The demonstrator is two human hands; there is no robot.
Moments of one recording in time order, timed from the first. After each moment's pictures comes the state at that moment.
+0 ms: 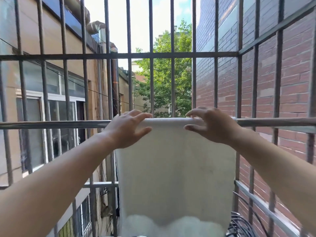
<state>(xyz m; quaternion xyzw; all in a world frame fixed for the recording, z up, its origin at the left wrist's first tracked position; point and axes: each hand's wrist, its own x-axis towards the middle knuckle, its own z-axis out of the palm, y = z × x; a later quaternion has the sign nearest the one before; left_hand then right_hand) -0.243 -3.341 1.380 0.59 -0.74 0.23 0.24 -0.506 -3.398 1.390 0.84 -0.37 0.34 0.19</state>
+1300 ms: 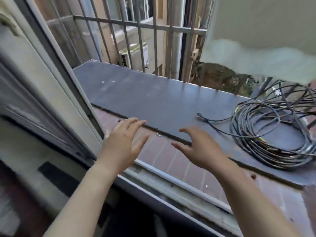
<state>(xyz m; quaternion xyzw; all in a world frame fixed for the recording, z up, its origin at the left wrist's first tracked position) -0.252 -2.984 0.977 0.85 -0.48 -0.02 0.21 -0.418 -3.138 0.973 0.91 -0.33 0.07 -0.23</state>
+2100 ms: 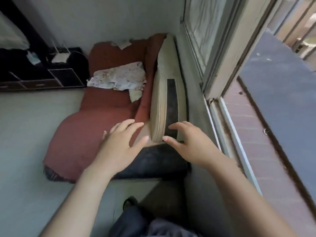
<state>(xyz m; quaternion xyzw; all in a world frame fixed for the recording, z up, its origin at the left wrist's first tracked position) -0.477 -2.747 0.952 0.97 0.06 -0.03 0.22 -0.416 -2.947 0.955 0.92 0.21 -0.13 -0.29</state>
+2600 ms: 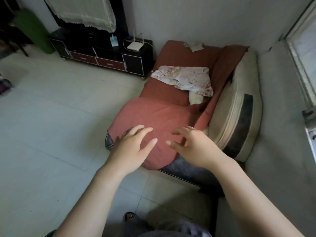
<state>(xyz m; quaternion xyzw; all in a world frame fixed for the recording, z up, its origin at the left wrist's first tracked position) -0.621 -2.542 0.931 0.93 0.23 0.00 0.28 -0.498 -2.703 0.955 0.87 0.40 -0.19 -0.24</state>
